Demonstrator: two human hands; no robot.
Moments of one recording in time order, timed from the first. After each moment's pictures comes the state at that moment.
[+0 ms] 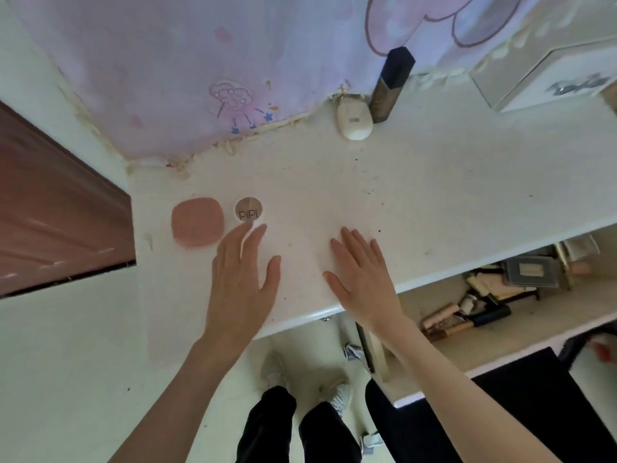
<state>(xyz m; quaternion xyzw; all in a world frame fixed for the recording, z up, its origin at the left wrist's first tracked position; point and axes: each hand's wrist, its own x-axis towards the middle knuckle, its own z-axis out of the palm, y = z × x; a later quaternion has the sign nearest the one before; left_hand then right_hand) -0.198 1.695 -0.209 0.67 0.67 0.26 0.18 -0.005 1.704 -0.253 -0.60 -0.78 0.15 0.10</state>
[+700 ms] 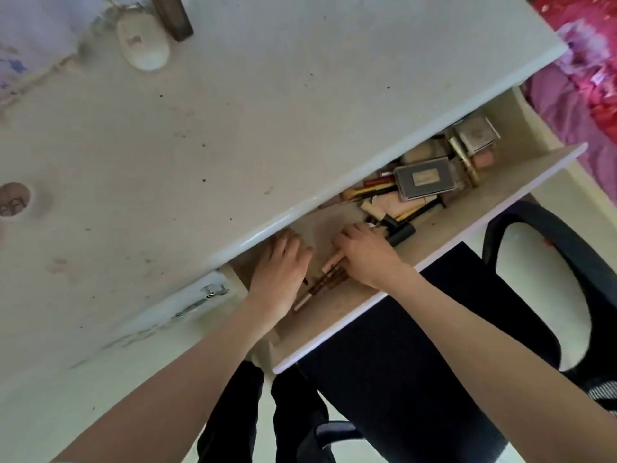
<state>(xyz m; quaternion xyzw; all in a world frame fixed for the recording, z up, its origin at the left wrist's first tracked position) 0.040 1.663 -0.310 0.89 0.42 -0.13 0.11 0.215 1.653 -0.317 -0.63 -0.73 0.22 -0.14</state>
